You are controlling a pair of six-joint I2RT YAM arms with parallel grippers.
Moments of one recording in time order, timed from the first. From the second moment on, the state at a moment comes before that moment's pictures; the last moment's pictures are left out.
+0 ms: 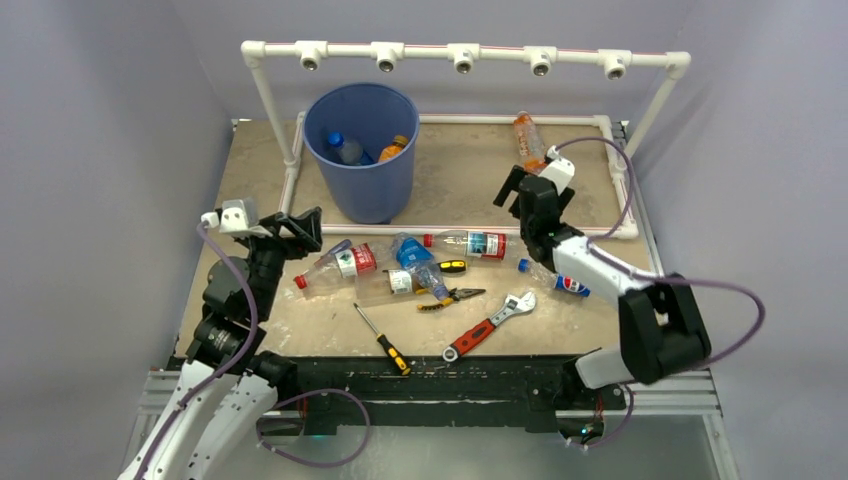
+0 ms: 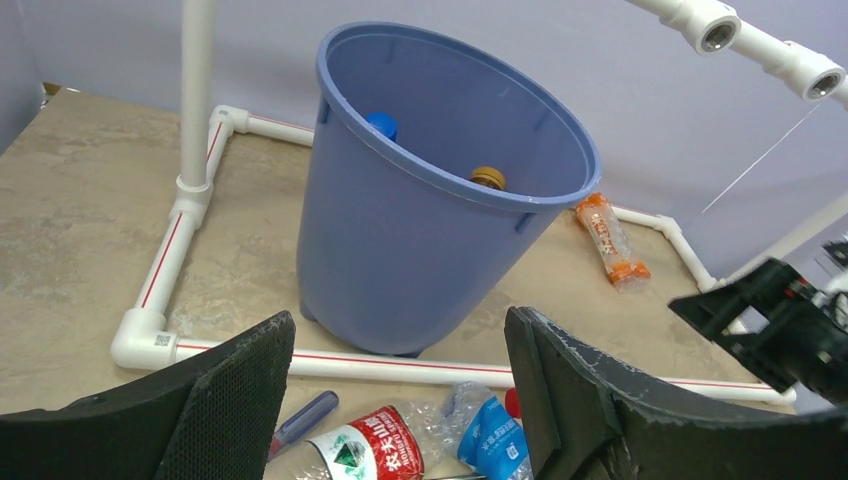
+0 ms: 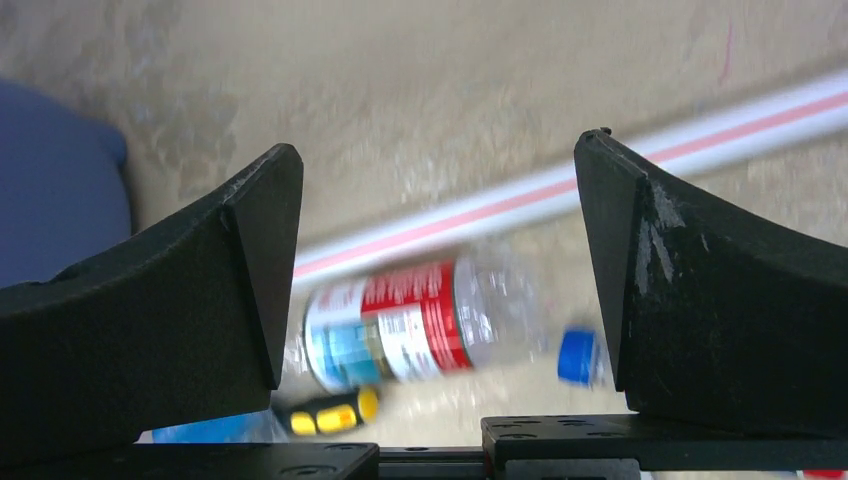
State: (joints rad) left arm -0.40 0.46 0.63 -0.10 -0.30 -0.36; right arm 0.40 1.36 0.76 0.16 0.53 0.54
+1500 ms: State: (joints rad) left arm -0.41 0.45 0.63 -0.13 -0.22 -0.36; right arm -0.01 2.20 1.50 0.23 0.17 0.51
